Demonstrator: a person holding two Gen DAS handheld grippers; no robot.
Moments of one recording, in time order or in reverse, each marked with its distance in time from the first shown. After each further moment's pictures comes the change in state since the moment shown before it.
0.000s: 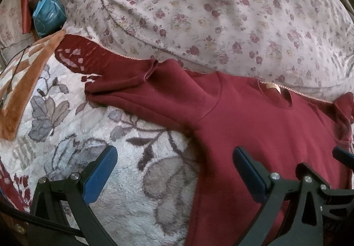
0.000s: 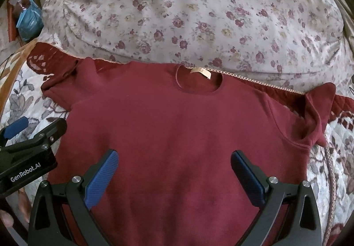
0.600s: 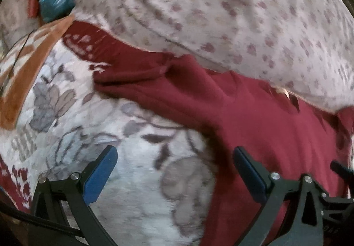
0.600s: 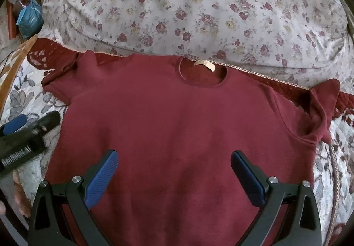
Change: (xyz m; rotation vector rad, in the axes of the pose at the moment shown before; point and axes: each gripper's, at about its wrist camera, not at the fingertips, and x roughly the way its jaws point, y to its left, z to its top) left arm 0.007 0.035 0.004 -0.108 0.044 0.008; right arm 0.008 -0.001 -0.004 0.000 0.034 0.023
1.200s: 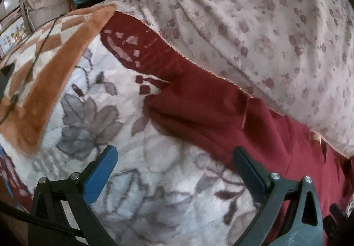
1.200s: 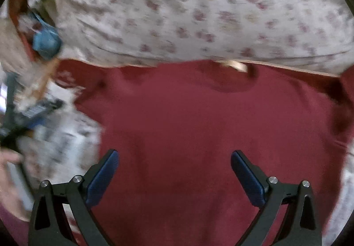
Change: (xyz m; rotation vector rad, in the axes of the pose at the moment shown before) left arm 0.026 0.075 0.064 -0.152 0.037 0.104; right arm 0.004 -0.005 0.028 0.120 0.010 0.316
